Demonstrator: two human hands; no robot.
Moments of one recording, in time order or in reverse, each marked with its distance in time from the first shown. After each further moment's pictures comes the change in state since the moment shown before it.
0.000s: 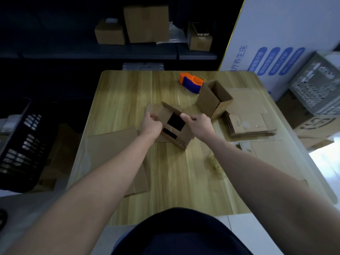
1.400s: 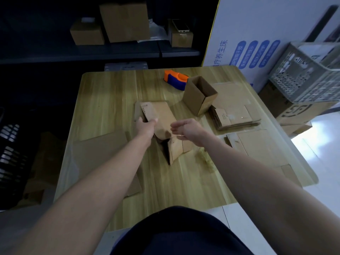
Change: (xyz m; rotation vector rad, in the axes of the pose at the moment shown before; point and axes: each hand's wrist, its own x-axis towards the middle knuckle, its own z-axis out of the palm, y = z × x) left_hand 0.006 -0.007 0.029 -0.361 -0.067 -0.169; right_hand -0.020 0.004 -0.007 0.257 -0.250 0.204
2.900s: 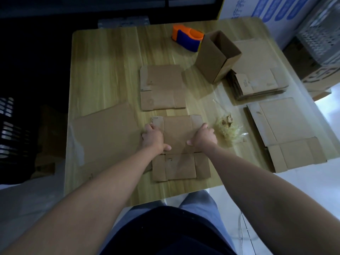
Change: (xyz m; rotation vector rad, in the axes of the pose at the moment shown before) left_hand -0.019 -0.096 -0.042 1.252 -0.236 0.041; right_hand 0.037 0.120 0.069 -0.647 0.304 0.477
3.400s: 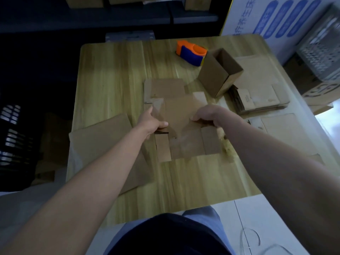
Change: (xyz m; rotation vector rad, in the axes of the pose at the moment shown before) left_hand 0.050 0.012 -0.080 -0.797 0.010 0.042; right_hand 0.025 -0.061 -0.117 0.393 -0.246 -0.095
